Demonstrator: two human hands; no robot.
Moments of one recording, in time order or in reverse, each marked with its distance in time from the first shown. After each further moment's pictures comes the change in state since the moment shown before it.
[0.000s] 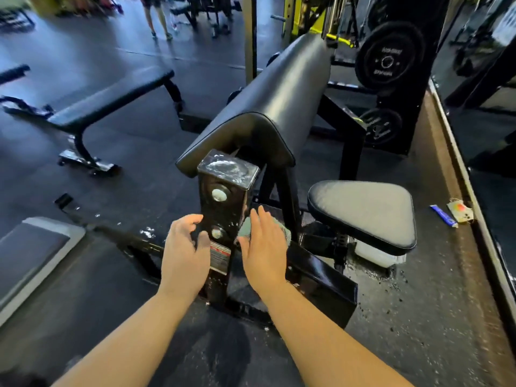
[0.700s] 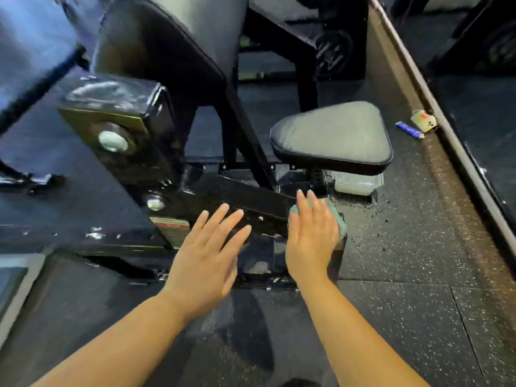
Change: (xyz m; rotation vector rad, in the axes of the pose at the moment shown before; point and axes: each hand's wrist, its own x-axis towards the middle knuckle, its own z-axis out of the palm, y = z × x) left_hand -0.037 -0.048 0.080 0.741 -0.525 1.043; right_hand -0.086 0.119 0.041 0.092 0.364 0.521
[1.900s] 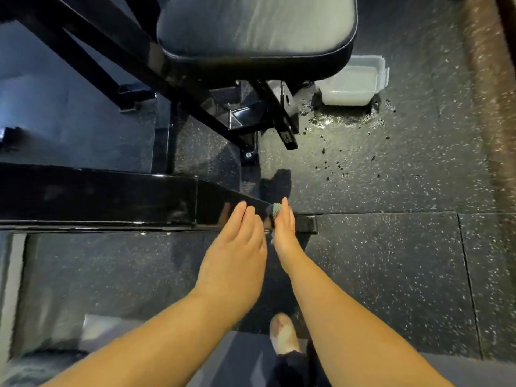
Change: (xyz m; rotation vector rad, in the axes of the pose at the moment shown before) left_hand 0.145 0.210 0.125 0.457 -0.758 0.385; right_hand -0.006 0.250 0.089 0.792 -0.633 0.927
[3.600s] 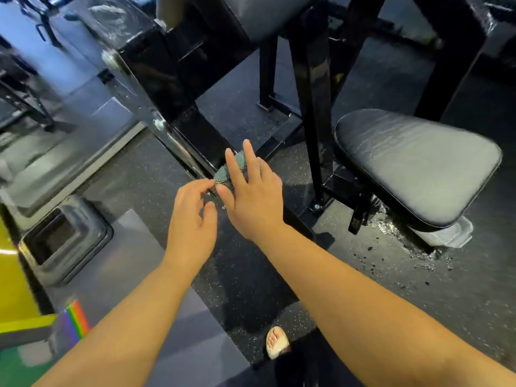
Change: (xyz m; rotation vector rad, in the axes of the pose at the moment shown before) left_hand -0.165 -0.073 -0.019 -1.465 0.890 -1.599; right_hand -0.171 -0.218 0.144 -1.290 -0.512 -1.253
